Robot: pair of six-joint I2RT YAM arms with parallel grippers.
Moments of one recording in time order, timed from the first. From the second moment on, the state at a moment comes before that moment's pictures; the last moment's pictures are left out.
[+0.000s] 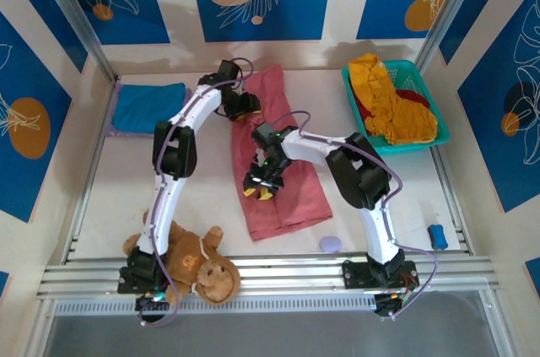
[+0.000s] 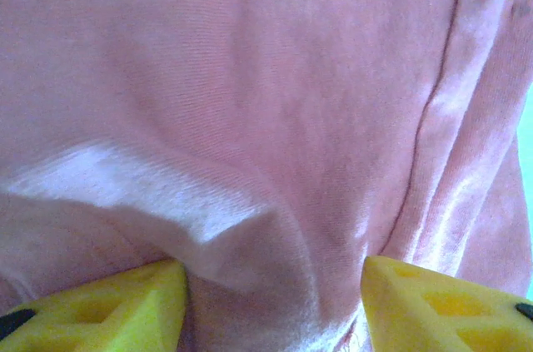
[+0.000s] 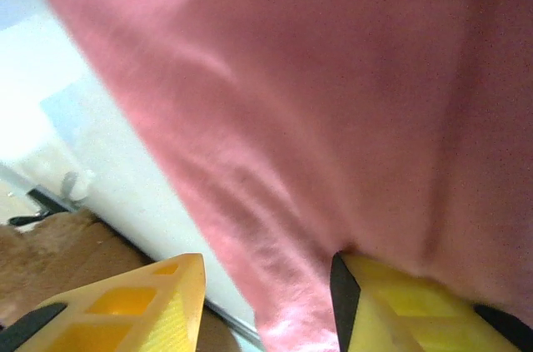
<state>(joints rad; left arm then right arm) -0.32 2.61 2.40 -0.89 0.39 -0.52 0.74 2.10 1.46 -0.80 -0.64 0.74</state>
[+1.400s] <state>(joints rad) -0.32 2.60 2.40 -0.88 0.39 -0.51 0.65 1.97 1.19 -0.64 -0.73 0.82</state>
